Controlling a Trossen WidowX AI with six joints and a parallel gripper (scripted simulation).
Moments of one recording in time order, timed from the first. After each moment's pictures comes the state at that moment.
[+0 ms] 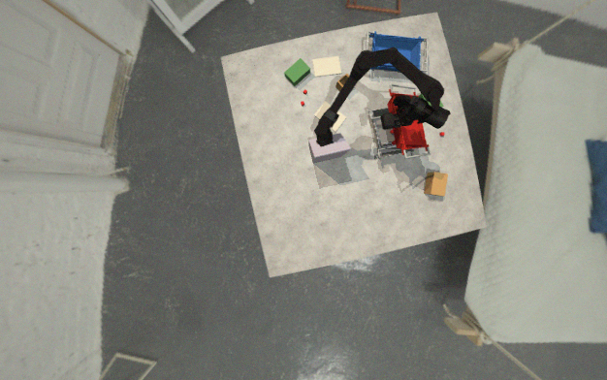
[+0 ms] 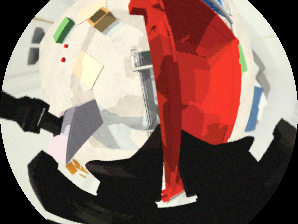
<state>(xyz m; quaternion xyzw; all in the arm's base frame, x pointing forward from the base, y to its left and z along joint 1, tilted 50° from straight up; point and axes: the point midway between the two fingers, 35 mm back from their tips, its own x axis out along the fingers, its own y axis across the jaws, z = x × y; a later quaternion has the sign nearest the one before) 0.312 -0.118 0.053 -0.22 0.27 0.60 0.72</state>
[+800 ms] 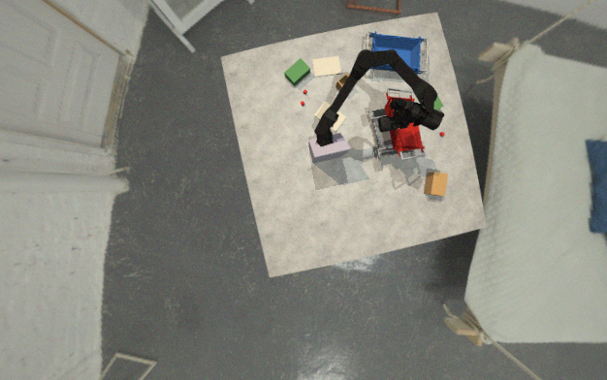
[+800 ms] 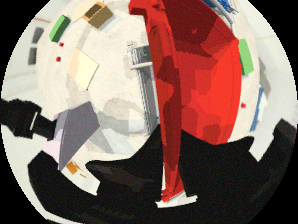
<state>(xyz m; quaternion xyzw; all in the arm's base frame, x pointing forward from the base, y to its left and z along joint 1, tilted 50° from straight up) 0.316 -0.095 0.032 -0.22 0.27 0.60 0.72</state>
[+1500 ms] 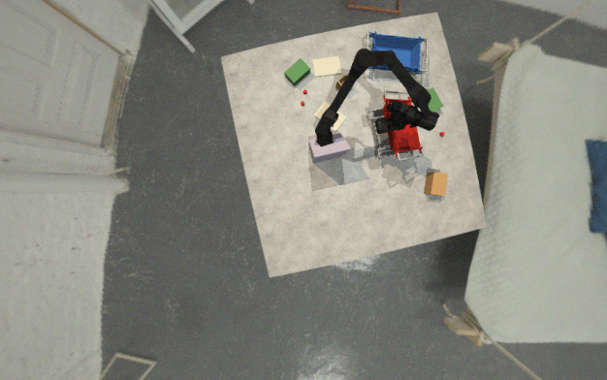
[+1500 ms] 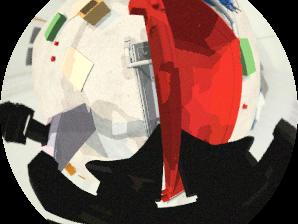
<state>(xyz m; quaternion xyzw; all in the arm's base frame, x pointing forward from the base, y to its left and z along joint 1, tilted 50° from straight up) 0.315 -0.080 0.018 -0.22 0.27 0.59 0.73</state>
